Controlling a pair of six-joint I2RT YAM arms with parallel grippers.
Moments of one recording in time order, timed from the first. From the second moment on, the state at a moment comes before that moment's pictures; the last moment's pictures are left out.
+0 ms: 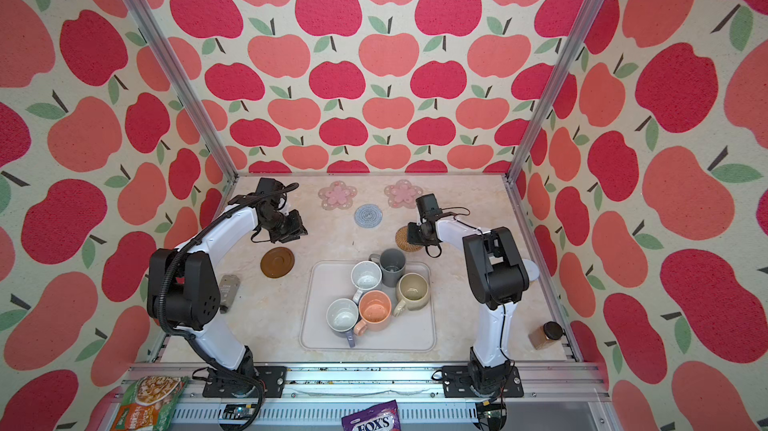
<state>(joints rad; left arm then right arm) -0.14 1.74 1.35 -0.83 0.30 -0.48 0.39 1.94 1.23 -0.38 -0.13 0.35</state>
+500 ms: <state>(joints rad) -0.12 1.70 1.20 -0.81 0.28 -0.50 0.38 1.80 1.23 -0.35 -0.21 0.44</state>
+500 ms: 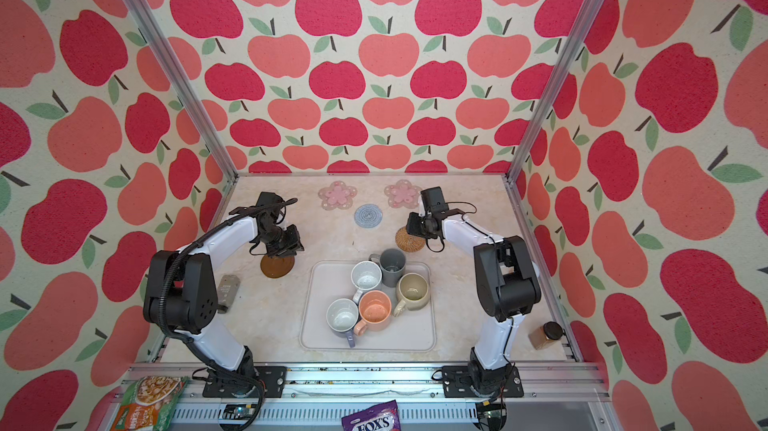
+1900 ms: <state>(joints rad) 0.02 1.79 1.10 -0.69 0.13 -0.53 0.35 1.59 1.16 -0.46 -0.09 0.41</state>
